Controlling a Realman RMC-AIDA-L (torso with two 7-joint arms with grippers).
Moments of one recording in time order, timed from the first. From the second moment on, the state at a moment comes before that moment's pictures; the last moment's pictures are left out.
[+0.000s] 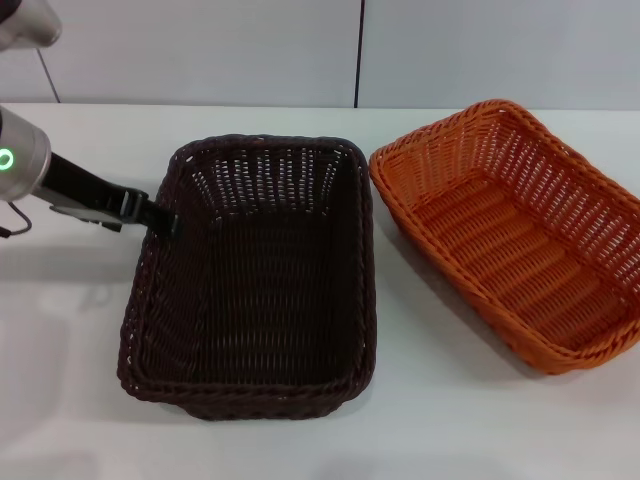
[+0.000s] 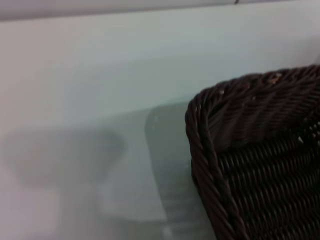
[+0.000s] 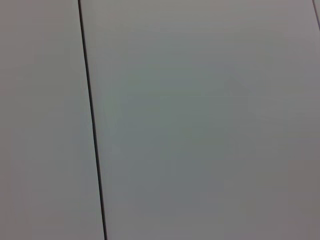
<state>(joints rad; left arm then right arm) -0.70 -1.99 -2.11 -1.17 2.62 -1.48 0.41 0.55 2.05 -0.33 -0.16 -0.61 -1.06 0.27</state>
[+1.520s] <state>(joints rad) -0.67 -2.04 -2.11 -1.24 2.61 -1.46 0.47 0.55 2.04 -0.34 -0.16 -0.61 -1.02 0.26</state>
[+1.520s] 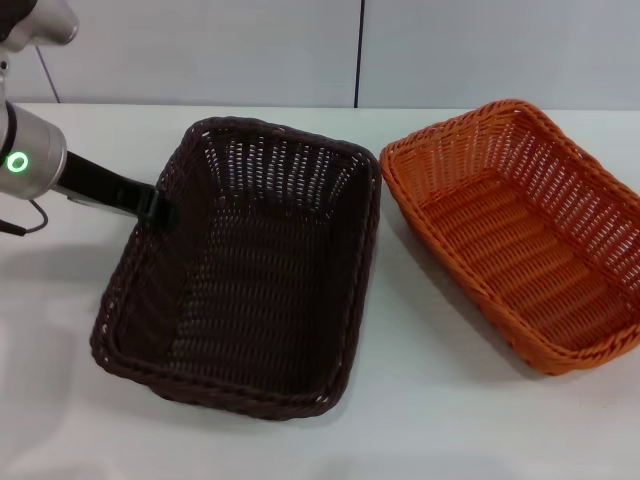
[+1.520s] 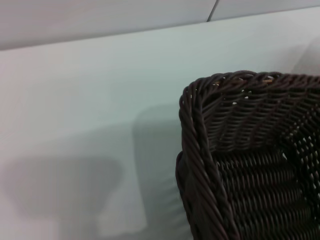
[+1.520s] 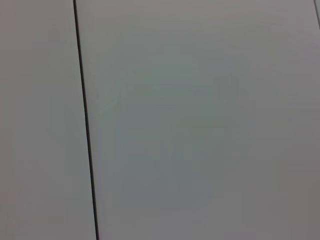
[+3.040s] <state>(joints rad) -0.96 -2.02 -2.19 -0.94 2.40 -1.65 0.80 0.53 2.04 -0.33 -0.16 -0.61 -1.01 0.25</state>
